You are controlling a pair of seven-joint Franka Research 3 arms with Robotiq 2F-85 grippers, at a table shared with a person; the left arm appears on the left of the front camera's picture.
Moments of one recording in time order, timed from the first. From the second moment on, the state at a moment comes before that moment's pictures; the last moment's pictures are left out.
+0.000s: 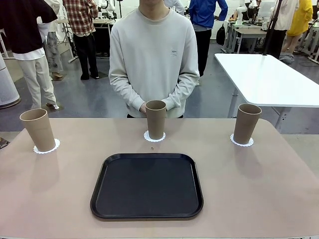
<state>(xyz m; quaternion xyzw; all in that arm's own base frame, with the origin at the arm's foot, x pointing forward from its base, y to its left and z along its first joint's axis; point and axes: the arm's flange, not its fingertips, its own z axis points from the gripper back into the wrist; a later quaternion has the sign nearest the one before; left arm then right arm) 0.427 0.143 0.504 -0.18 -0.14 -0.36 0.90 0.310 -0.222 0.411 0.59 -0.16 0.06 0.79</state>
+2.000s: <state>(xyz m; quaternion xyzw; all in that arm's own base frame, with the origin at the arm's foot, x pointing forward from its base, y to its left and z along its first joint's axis) 0.327 0.207 0.463 -0.47 -0.12 -0.13 0.86 0.310 -0.222 0.410 0.59 -0.16 0.06 0.79</state>
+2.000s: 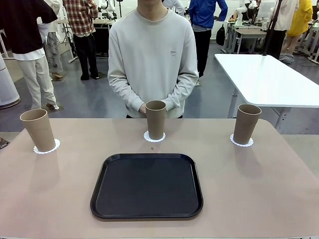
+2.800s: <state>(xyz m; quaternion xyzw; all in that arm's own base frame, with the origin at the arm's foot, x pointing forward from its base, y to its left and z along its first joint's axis) 0.336 0.302 0.438 -0.56 -0.13 -0.08 0.81 0.310 -0.222 0.410 0.59 -0.16 0.06 0.79</state>
